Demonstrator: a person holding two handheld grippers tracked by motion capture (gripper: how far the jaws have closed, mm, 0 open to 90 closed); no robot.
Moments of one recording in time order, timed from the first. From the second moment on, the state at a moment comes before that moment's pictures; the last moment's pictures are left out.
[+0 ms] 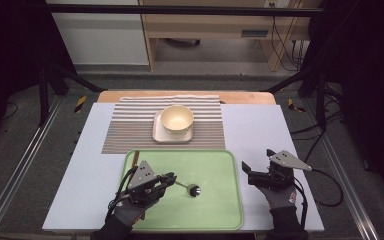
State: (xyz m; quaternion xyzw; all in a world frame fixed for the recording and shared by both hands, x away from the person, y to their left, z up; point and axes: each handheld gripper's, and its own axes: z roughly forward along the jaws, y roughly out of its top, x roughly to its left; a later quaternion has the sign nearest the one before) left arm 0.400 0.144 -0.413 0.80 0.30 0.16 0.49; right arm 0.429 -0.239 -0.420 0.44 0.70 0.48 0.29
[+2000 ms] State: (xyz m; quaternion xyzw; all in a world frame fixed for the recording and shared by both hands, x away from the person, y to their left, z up) left arm 0.434 0.144 -0.445 0.82 0.38 0.15 0.41; right arm 0.430 -0.238 -0.421 0.44 0.70 0.47 0.29
